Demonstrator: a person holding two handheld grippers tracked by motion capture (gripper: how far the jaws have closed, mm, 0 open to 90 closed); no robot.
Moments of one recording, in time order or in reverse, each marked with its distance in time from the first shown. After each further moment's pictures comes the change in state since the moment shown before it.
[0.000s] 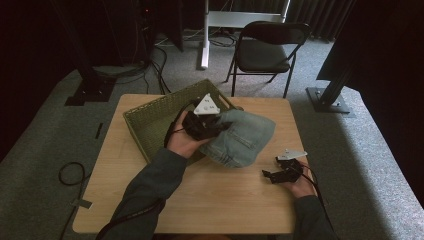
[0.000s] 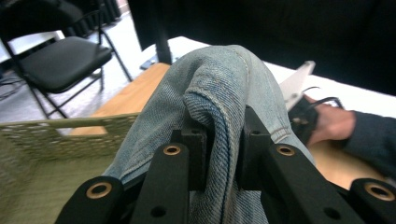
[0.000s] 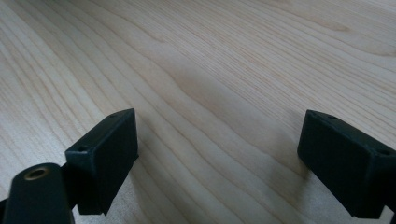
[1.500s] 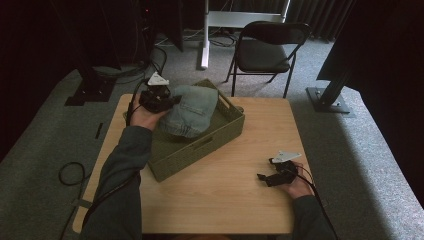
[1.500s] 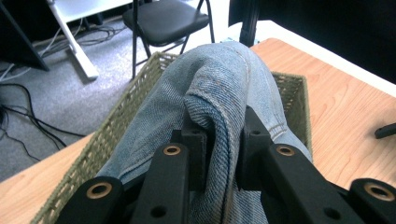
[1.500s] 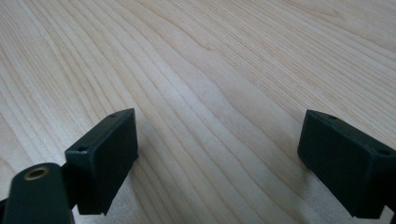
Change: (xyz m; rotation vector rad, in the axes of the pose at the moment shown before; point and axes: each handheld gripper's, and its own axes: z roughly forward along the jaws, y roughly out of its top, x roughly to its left) left arm 0.139 -0.041 -0.047 0.075 0.309 -0.200; right arm 0.015 0.006 0.006 0.000 0.079 -0.078
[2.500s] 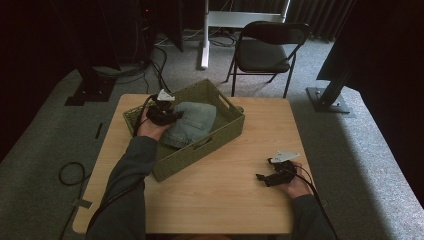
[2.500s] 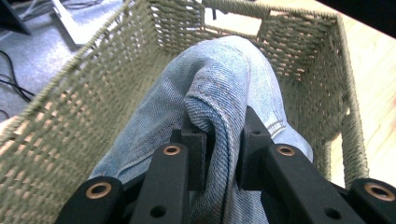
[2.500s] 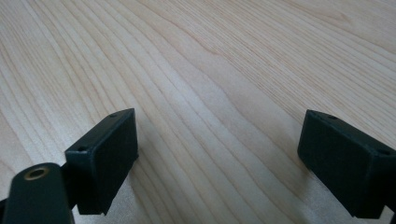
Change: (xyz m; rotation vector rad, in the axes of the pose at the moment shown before) left arm 0.007 -0.054 0.050 0.104 -0.006 -0.035; right arm 0.002 0.002 0.003 0.003 0.007 -0.009
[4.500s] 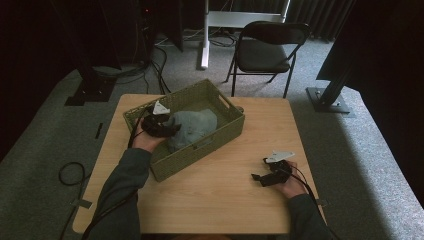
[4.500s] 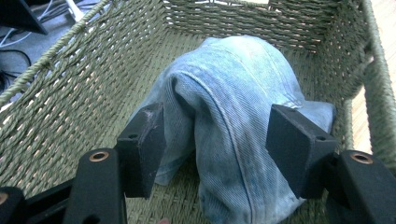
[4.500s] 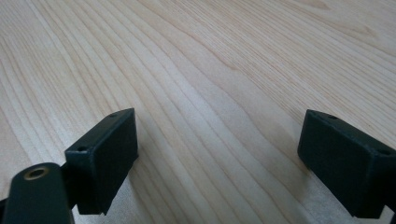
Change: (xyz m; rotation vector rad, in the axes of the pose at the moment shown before) left arm -0.003 -0.040 0.002 0.014 0.044 0.034; right arm 0.009 0.009 0.009 0.000 0.011 -0.011
